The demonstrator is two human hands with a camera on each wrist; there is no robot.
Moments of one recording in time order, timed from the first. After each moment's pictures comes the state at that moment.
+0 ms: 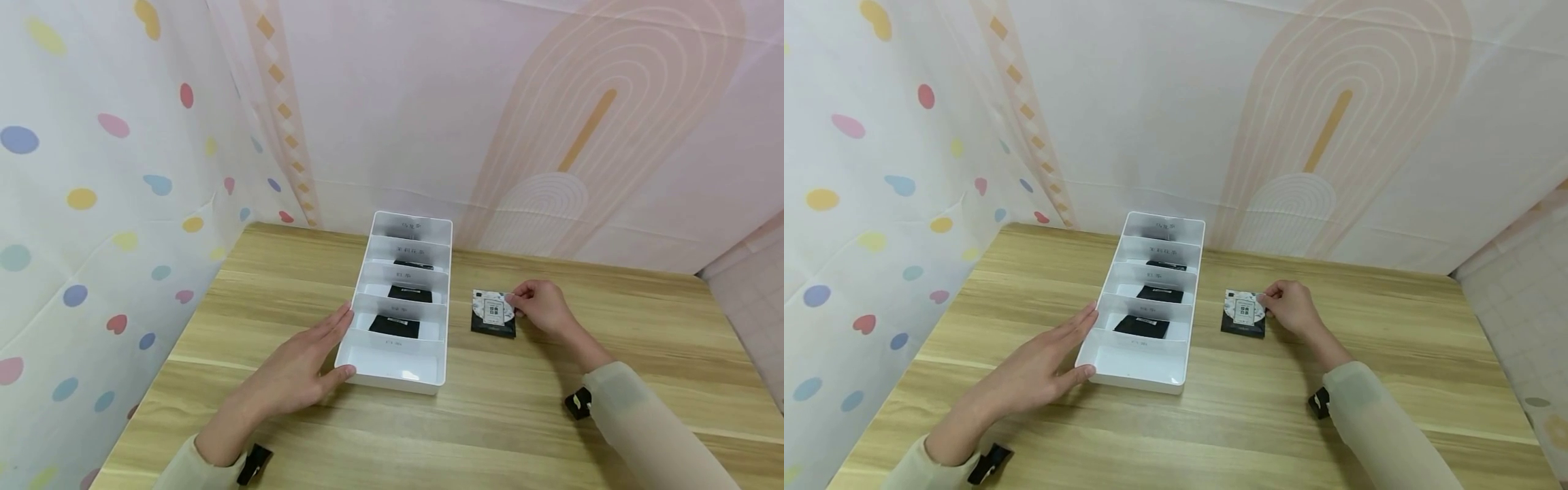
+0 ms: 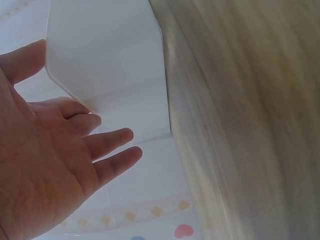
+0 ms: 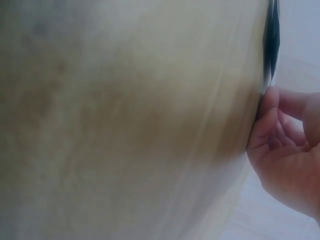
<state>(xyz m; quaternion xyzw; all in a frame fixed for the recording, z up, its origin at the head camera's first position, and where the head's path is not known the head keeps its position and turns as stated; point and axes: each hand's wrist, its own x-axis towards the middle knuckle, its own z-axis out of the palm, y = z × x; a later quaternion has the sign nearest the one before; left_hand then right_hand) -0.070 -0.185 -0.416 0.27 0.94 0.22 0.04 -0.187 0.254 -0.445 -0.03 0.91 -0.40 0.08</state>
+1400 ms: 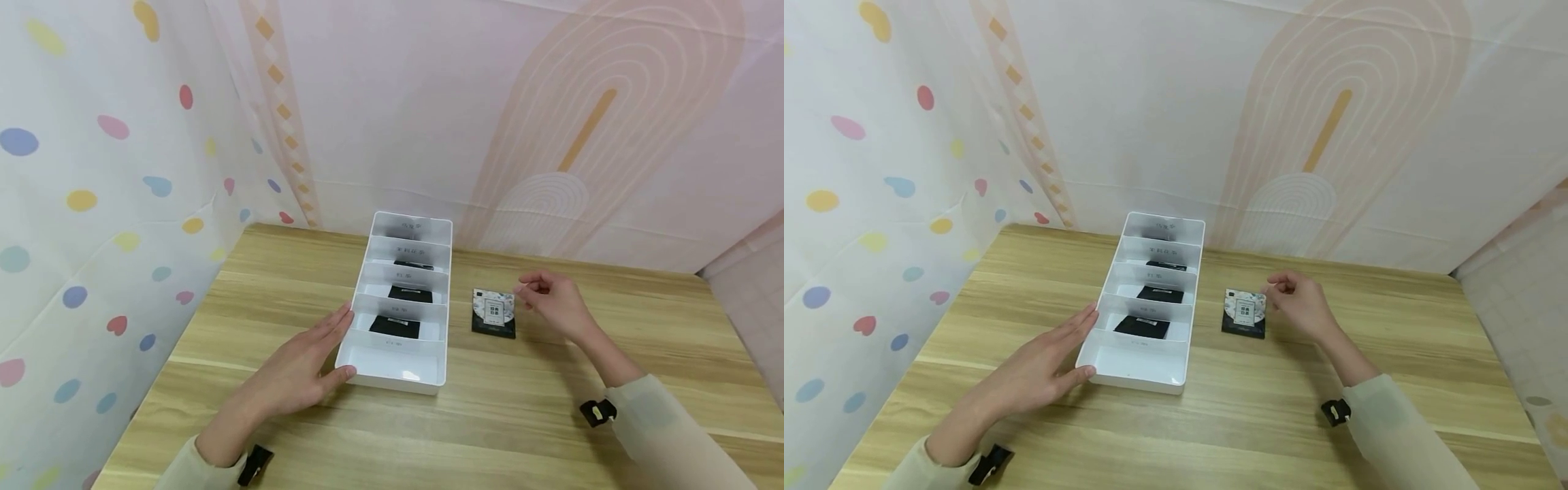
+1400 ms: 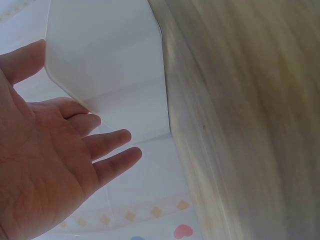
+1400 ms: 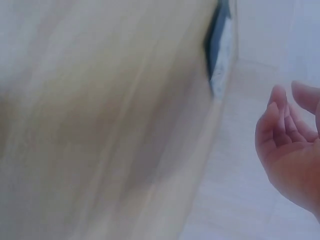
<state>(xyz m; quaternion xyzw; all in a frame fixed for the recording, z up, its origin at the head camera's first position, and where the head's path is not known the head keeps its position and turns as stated) -0.070 -0.186 -0.416 0.27 0.94 0.22 0.04 -0.166 0.258 -0.410 -0.06 0.89 -0.45 0.03</state>
